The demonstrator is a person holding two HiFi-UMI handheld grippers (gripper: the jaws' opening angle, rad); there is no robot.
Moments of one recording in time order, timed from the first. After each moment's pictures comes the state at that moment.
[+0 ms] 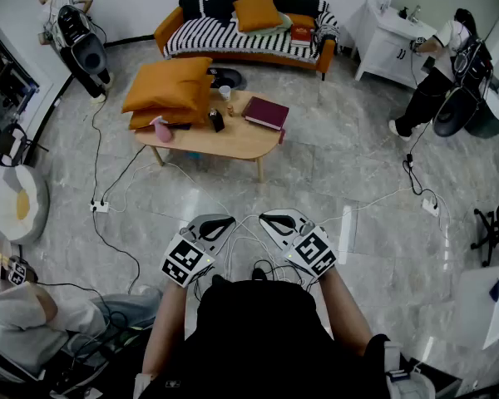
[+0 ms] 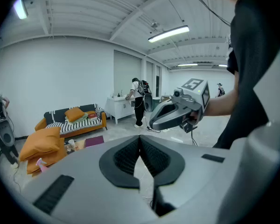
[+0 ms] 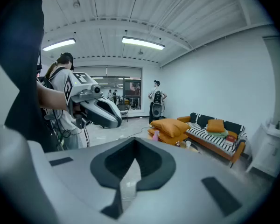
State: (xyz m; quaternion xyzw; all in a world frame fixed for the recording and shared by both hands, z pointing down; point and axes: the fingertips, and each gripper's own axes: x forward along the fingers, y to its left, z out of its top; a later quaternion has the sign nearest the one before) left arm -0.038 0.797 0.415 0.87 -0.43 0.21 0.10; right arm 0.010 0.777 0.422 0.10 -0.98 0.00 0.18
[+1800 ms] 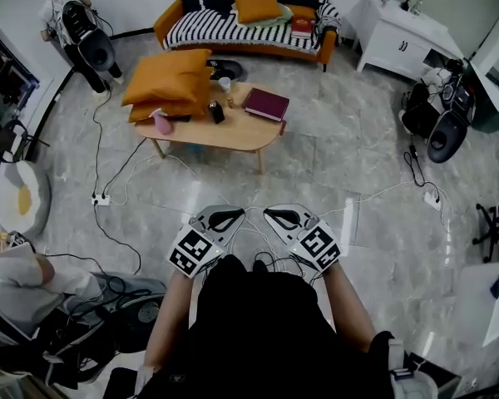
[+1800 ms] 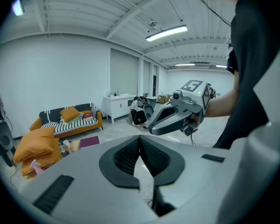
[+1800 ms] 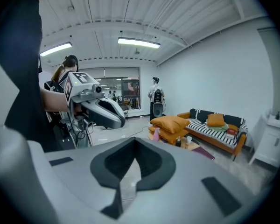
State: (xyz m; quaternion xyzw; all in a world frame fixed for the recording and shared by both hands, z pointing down) left arm -0.025 0.782 0.421 0.88 -0.40 0.21 0.10; right arm 0.016 0.771 0.431 0.11 -0.98 0.03 0.18
